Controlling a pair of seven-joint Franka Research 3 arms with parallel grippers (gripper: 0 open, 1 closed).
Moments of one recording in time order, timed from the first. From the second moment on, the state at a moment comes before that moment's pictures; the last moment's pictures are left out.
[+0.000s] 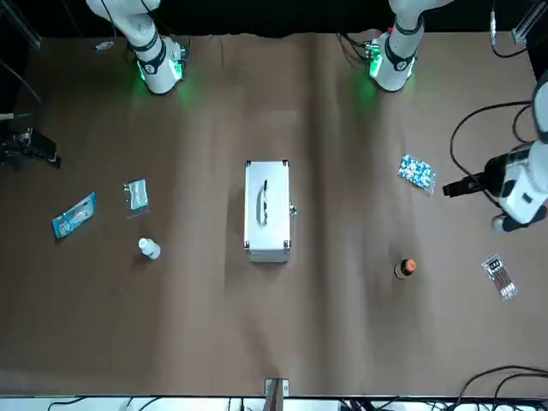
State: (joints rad) left arm 0.19 0.20 -0.14 -1.69 -0.15 1.61 -0.21; right arm 0.10 0.13 -0.14 -1.36 0.01 1.43 -0.06
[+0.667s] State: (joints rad) left arm 0.17 0.22 -0.23 -1.91 -0.29 1.87 -0.77; right arm 0.36 0.18 -0.12 -1.38 0.02 1.45 -0.02
